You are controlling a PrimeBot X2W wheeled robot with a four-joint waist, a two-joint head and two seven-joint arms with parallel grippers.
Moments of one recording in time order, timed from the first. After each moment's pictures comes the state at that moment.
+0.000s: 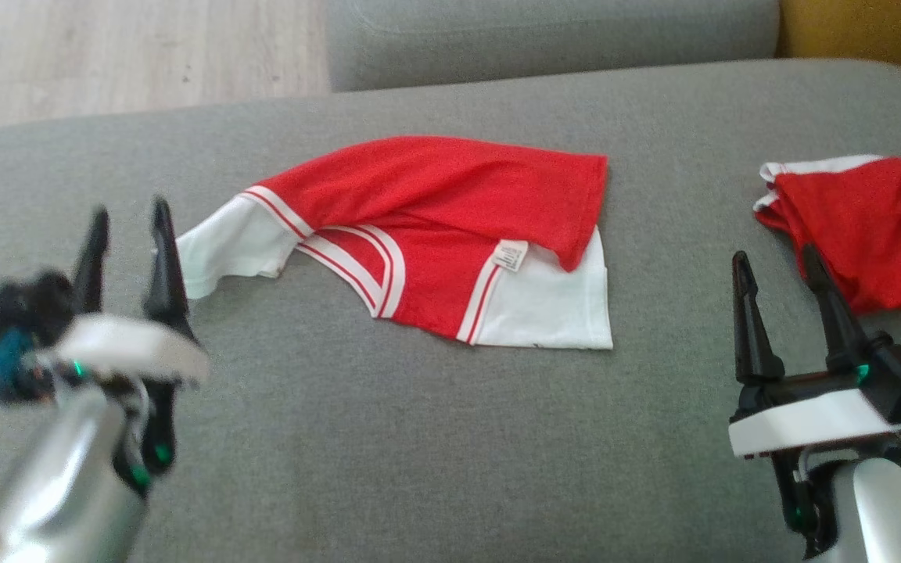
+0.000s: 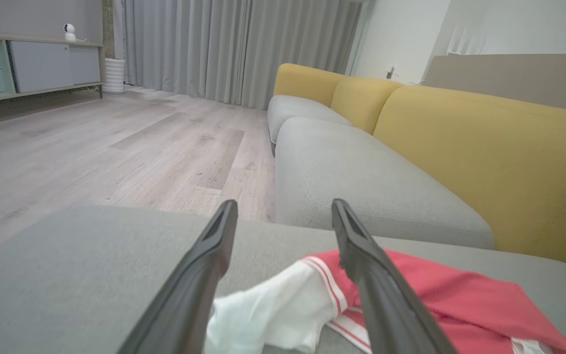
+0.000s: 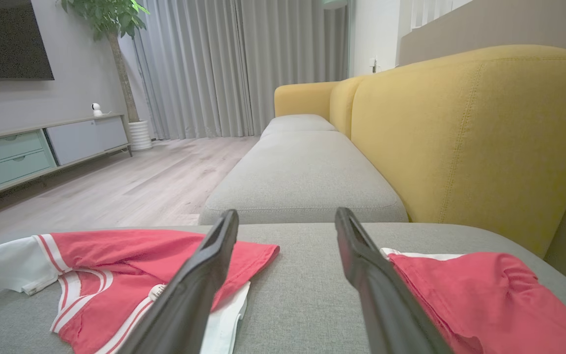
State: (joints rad) left arm -0.46 0.41 -0.48 0.42 -0.82 0.11 -0.22; right arm -0.05 -0.05 0.00 0.02 0.10 0.13 -0.12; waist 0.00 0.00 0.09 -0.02
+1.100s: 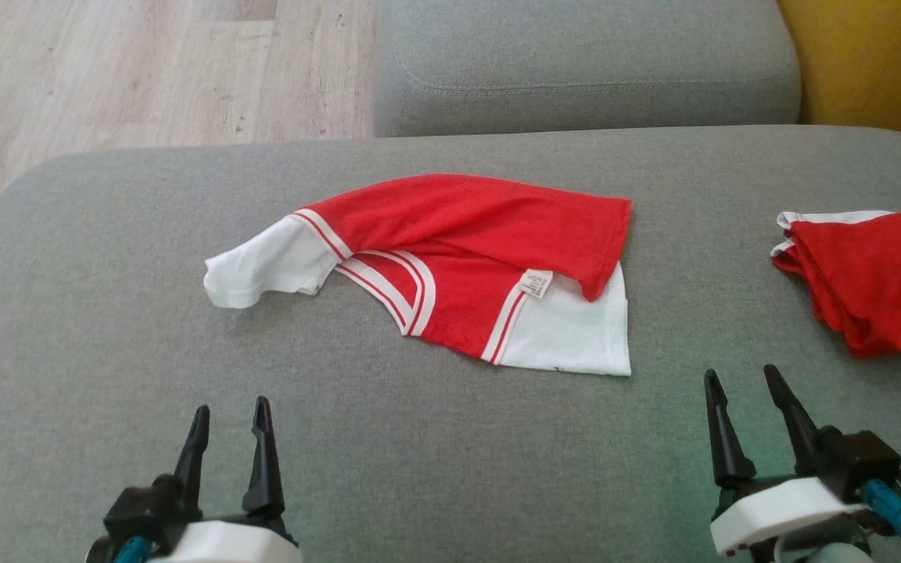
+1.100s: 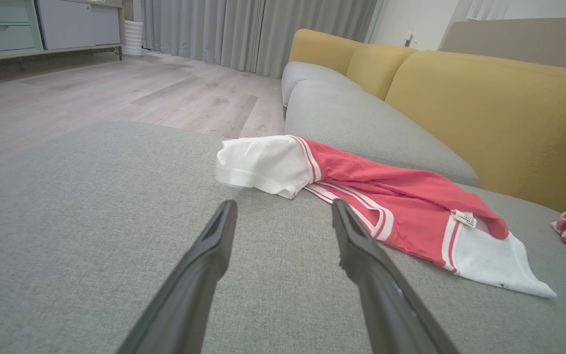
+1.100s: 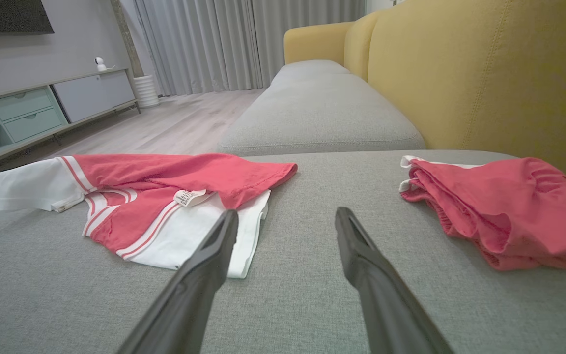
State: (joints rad) left arm 0.03 0.31 -0.49 0.13 -0.66 0.26 -0.25; right arm 0.07 -0.05 0.02 0.23 0.11 0.13 -0.19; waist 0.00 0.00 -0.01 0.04
